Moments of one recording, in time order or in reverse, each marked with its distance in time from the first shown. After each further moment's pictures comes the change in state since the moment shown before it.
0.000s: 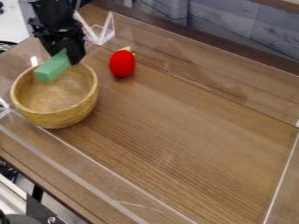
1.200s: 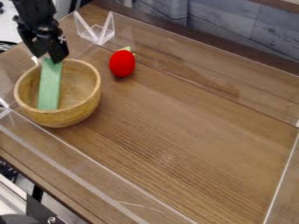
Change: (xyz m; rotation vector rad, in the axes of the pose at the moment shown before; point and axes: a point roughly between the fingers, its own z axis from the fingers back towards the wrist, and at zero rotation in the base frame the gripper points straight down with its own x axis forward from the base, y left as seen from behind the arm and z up) arm 0.001 0.025 0.004 -0.035 0.036 -0.120
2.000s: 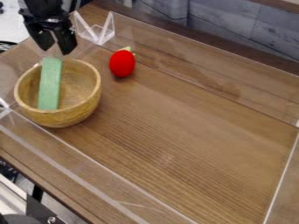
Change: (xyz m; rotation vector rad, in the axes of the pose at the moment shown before) arm 0.017 -0.003 0.000 0.019 -0.027 0.093
